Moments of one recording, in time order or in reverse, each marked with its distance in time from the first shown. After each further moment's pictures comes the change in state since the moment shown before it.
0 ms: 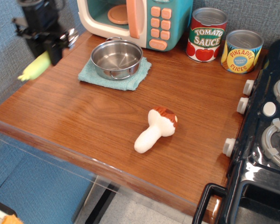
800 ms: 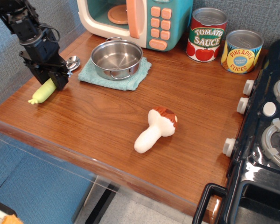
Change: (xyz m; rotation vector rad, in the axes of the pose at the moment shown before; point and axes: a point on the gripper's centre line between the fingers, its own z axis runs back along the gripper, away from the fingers) arm -0.001 -0.001 -0.051 -0.140 -0.070 -0.096
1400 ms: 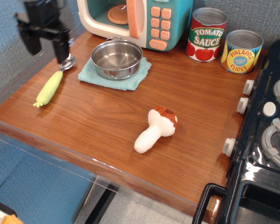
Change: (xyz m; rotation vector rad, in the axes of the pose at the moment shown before) arm 0.029 -0.032 0.066 0.180 0.138 0.026
